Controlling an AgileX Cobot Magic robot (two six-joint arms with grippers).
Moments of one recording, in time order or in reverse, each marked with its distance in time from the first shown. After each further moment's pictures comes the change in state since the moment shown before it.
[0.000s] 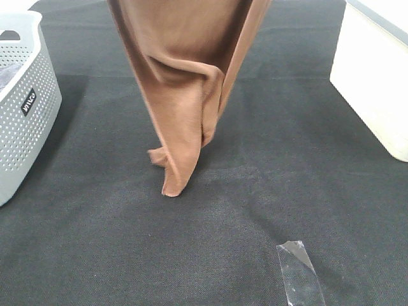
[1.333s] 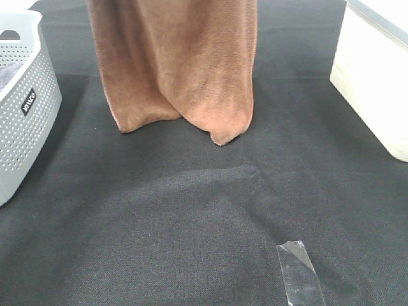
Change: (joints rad) left arm 0.279 0.191 0.000 0.011 -0.684 -0.092; right arm 0.000 0.192 -0.005 -0.094 -0.672 0.107
